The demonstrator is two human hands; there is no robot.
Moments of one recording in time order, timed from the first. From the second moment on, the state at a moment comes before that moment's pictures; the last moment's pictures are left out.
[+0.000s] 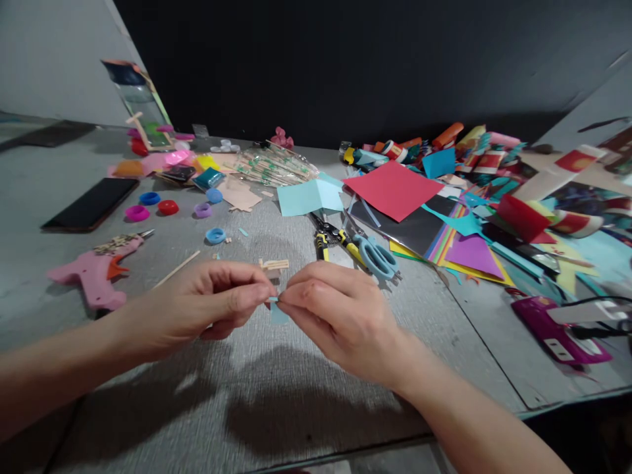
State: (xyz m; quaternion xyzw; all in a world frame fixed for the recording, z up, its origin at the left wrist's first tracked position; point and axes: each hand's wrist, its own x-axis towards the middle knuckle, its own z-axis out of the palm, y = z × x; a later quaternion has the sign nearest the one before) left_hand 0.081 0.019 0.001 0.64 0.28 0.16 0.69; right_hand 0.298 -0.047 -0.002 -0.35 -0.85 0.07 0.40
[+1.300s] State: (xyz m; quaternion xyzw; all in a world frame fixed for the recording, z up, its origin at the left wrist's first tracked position) left_hand 0.082 0.009 0.004 0.75 0.32 0.17 0.55; right_hand 0.291 -0.054 0.006 -0.48 -0.77 0.24 0.35
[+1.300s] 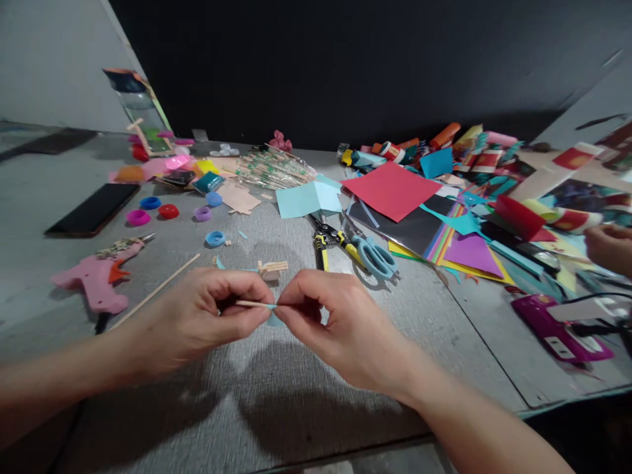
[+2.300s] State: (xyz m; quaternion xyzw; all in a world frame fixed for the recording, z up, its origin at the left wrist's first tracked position) left_hand 0.084 0.009 0.008 0.76 0.30 0.21 0.54; right_hand 0.284 -0.054 0.005 -0.52 -0.66 0.38 0.38
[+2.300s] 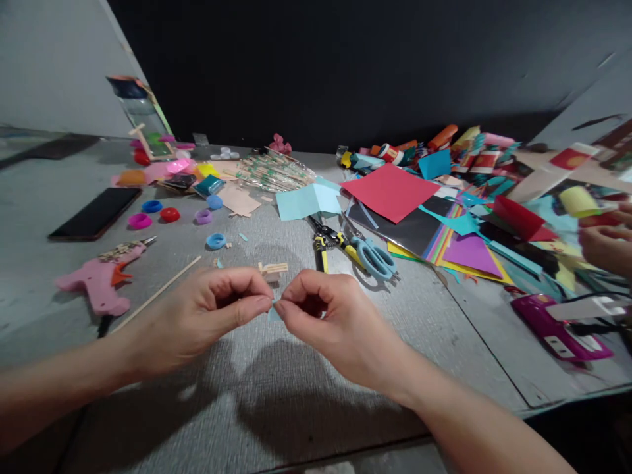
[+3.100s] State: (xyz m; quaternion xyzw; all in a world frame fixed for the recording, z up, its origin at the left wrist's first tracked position) left_hand 0.085 0.010 0.007 0.75 0.30 0.17 0.56; right_hand 0.293 -0.040 0.000 -0.46 -0.52 0.62 0.36
